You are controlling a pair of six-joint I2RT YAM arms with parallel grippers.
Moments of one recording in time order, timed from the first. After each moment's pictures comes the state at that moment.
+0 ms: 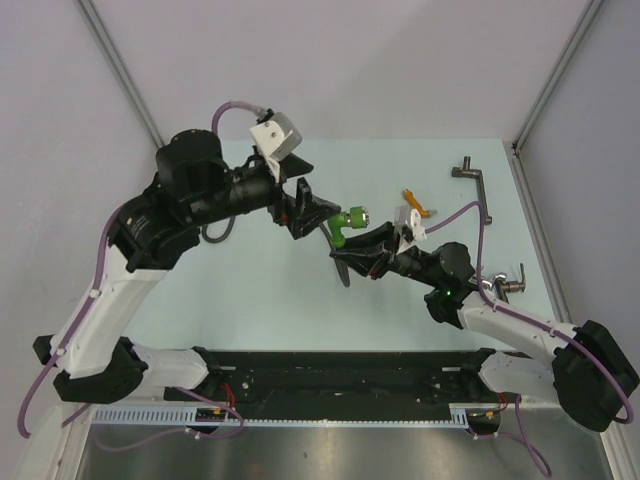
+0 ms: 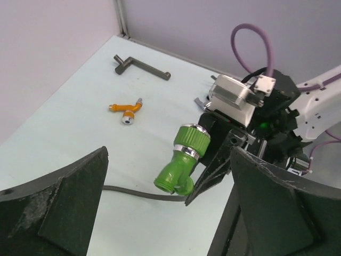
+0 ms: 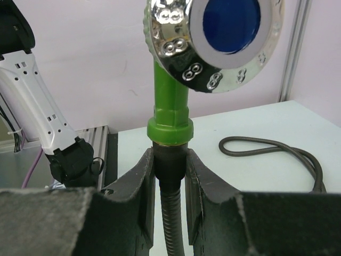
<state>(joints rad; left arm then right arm) -0.81 1.24 1.86 -0.76 0.29 0.03 0.73 1.12 0.54 1.01 -0.58 0.30</state>
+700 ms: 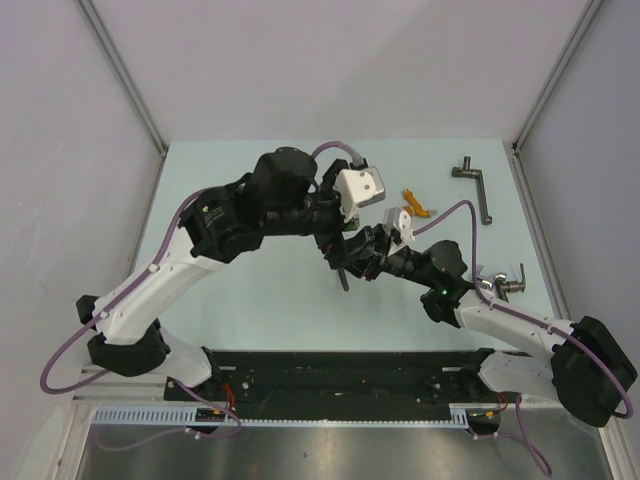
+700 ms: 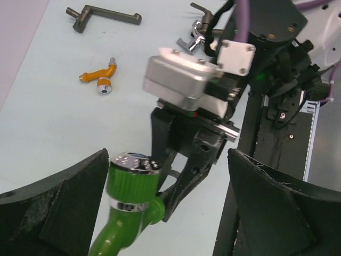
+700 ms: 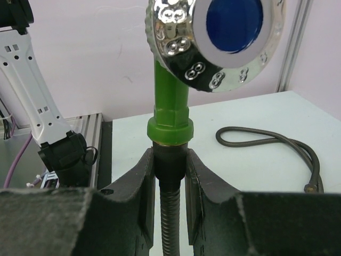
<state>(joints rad) -1.01 1.46 1.96 -0.96 0.18 0.22 0.76 1.14 0.56 0.92 -0.55 0.22</state>
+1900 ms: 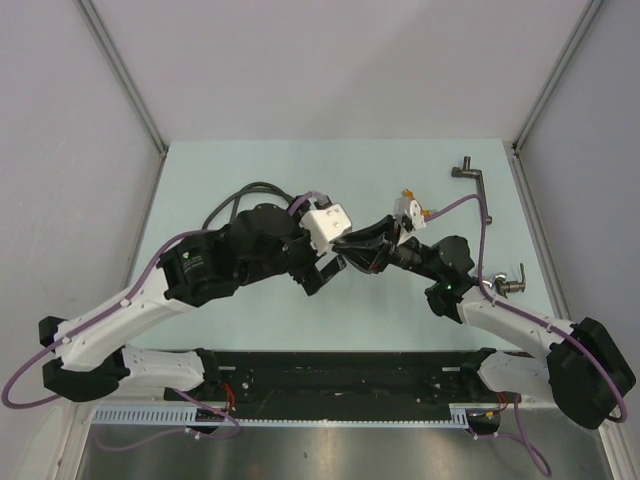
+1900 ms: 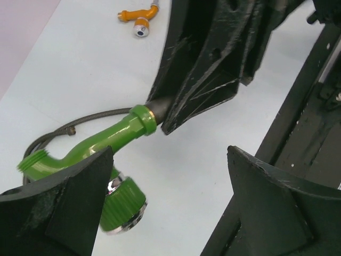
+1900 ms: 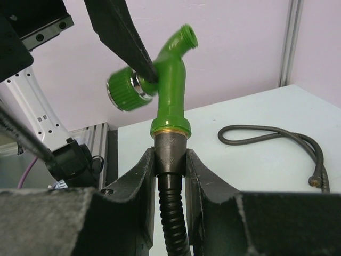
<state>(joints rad) -1.14 1.19 1.53 -0.85 -0.18 0.16 0.68 1.15 0.56 0.96 -0.61 0.35</state>
